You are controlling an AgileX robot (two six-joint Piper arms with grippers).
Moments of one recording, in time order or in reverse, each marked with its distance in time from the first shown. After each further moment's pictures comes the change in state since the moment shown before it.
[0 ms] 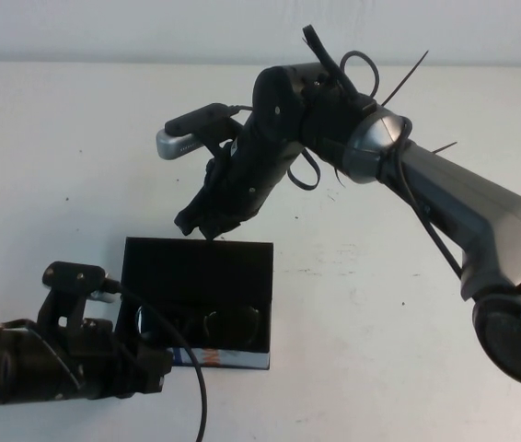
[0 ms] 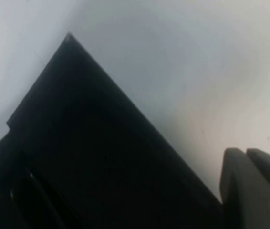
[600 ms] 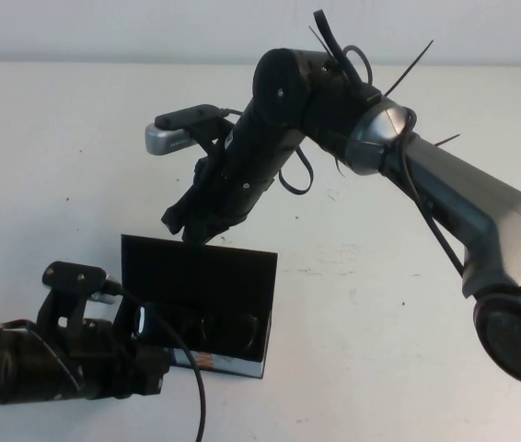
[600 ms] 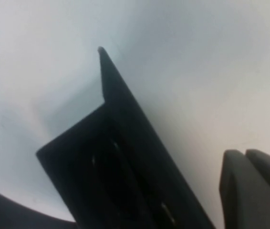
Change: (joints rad) right arm -0.003 0.002 -0.050 0.134 0.121 -0.024; left arm 0.000 0.000 0.000 0.001 -0.016 0.019
